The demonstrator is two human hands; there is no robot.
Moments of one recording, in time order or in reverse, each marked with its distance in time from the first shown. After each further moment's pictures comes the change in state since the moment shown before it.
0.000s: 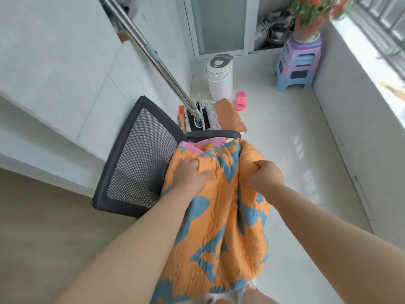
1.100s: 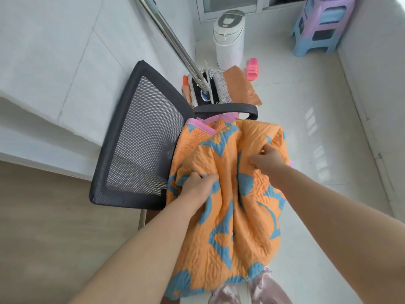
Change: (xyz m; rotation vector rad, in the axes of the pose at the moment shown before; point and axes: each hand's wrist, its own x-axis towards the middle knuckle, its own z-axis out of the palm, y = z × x) left_hand 0.006 -0.067 0.042 -0.509 -0.269 -0.433; right_hand 0.069 0.004 0.085 0.448 -0.149 0.172
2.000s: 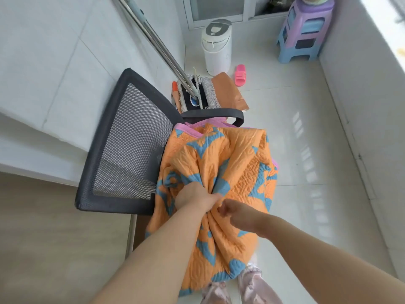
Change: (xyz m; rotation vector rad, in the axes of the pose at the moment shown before) left_hand -0.022 0.014 0.031 0.737 0.117 -0.006; right_hand -0.072 0.059 0.013 -0.491 -0.609 -0.045
